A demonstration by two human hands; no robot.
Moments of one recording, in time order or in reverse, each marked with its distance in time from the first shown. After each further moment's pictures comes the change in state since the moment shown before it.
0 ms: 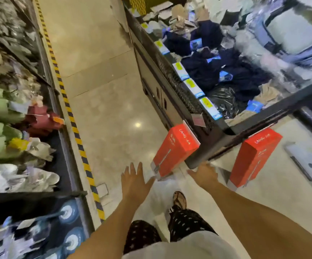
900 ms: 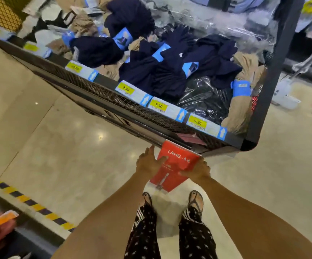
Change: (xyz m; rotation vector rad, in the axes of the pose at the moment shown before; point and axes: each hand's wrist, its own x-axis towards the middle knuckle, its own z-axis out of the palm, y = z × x) left_hand 0.299 0.109 -0.036 0.026 -0.443 0.415; right_hand 0.156 -0.068 0.026 0.601 0.061 0.584
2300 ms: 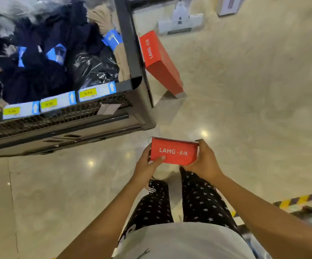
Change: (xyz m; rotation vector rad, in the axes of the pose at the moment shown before) left_hand -0.125 0.023 0.103 -0.248 -0.457 0.321; right_hand -0.151 0.205 0.035 0.584 0.428 -0.122
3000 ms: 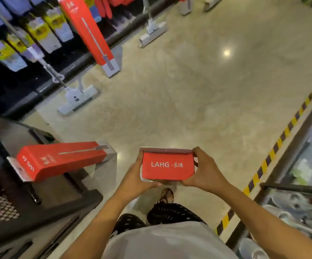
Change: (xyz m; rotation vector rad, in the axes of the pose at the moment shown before) left_hand 0.062 0.256 0.322 0.589 -0.560 0.482; right_hand -0.032 0.145 -0.355 0.386 0.332 0.150
